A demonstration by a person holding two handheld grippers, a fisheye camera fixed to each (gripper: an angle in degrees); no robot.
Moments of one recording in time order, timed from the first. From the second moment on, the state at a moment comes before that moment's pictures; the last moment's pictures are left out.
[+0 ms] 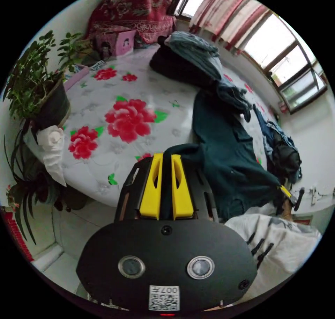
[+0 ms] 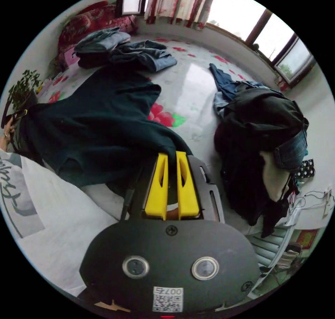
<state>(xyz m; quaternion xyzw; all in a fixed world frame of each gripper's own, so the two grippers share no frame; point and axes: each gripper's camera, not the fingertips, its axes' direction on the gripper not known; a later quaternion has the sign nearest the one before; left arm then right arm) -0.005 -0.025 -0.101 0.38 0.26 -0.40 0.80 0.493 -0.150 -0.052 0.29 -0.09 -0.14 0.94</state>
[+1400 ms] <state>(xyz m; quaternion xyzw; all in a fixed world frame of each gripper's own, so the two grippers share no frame) 0.200 0.387 -0.321 0.88 0.26 -0.05 0.40 0.629 0.300 -0.403 0.75 -0.25 -0.23 0.58</state>
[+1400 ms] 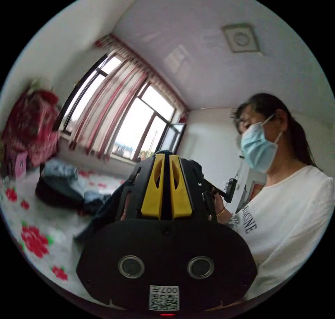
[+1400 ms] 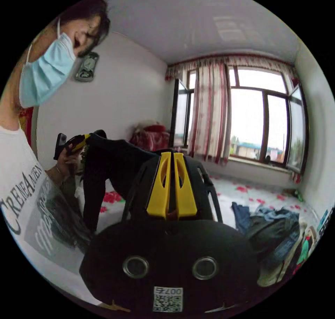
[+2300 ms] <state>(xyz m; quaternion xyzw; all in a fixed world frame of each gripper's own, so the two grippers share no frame) 0.202 0.065 -0.125 0.39 0.26 -0.32 0.82 0.508 -0.002 -0.075 0.23 -0.22 -0.23 0.92</state>
